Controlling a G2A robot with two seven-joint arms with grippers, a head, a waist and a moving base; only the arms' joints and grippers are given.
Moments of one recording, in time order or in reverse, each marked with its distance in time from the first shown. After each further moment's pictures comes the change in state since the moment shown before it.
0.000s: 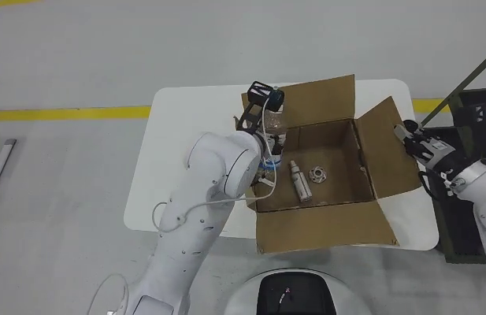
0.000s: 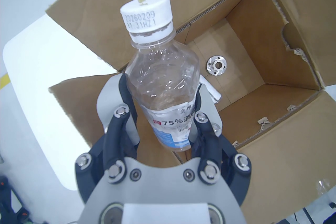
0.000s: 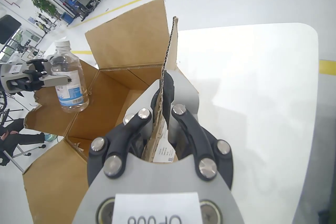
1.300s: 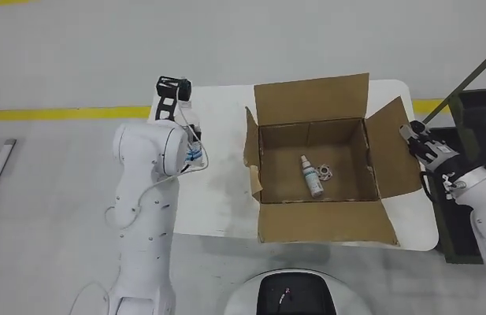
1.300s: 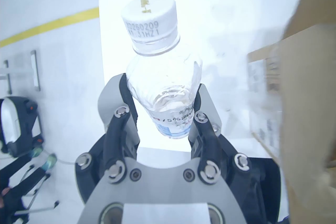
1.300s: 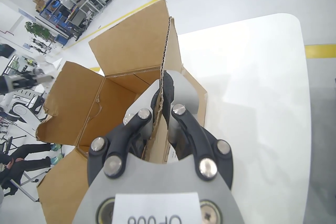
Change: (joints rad) left arm 0.034 0.063 -0.299 0.061 0.334 -0.118 -0.144; right arm -0.062 -0.005 -0.006 -0.083 0.033 0.166 -0.071
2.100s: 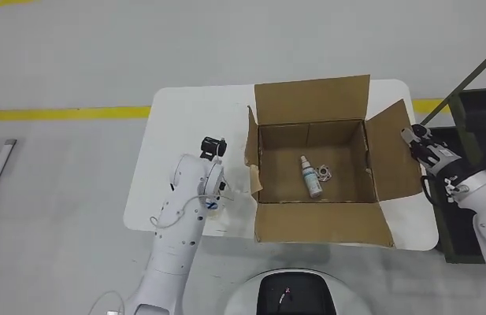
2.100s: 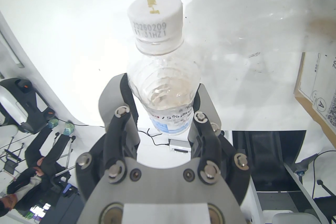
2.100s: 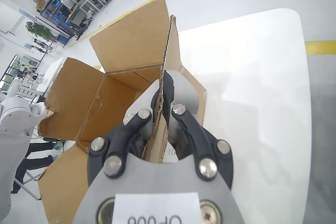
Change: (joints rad) left arm 0.112 -0.013 0.126 0.260 -0.058 0.002 0.000; right arm -0.035 0.003 0.021 -0.011 0.021 -0.005 -0.004
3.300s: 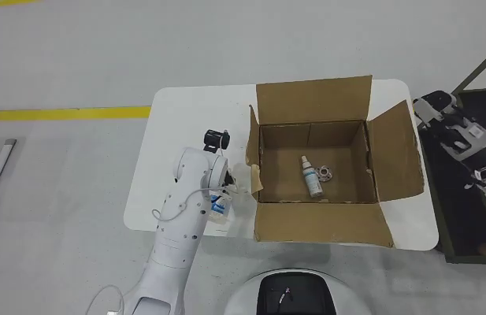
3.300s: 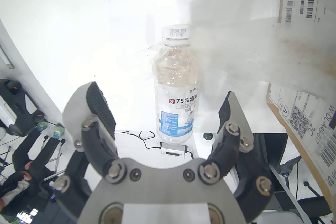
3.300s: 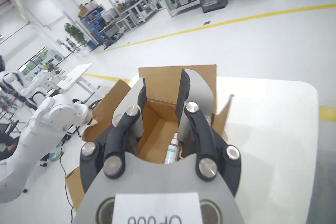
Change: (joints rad) left arm -0.045 -0.011 0.021 0.004 -0.021 0.065 0.000; right arm 0.054 0.017 0.057 -0.163 0.059 -0.182 0.022
